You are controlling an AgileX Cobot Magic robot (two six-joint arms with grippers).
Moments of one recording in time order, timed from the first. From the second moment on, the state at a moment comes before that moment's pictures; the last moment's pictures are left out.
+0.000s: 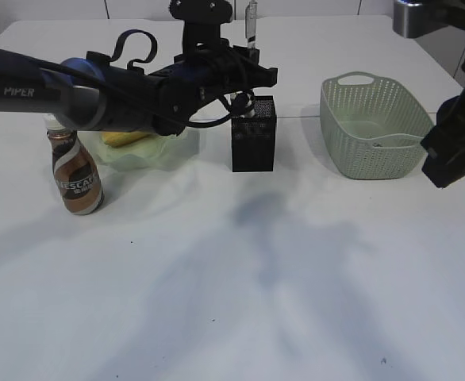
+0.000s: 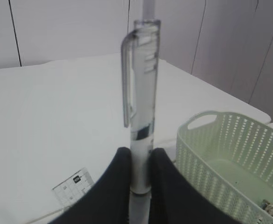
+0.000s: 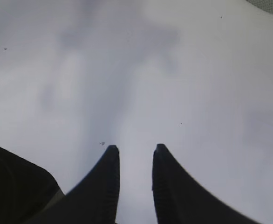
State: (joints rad) left arm -0.56 2.26 -1.65 -0.16 -0.43 0.03; right arm 0.36 1.34 -1.24 -0.03 1.23 -0.13
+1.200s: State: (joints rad) left arm -0.56 2.36 -1.65 -0.16 -0.56 0.02; right arm 0.36 1.34 -1.24 -0.05 1.23 -0.13
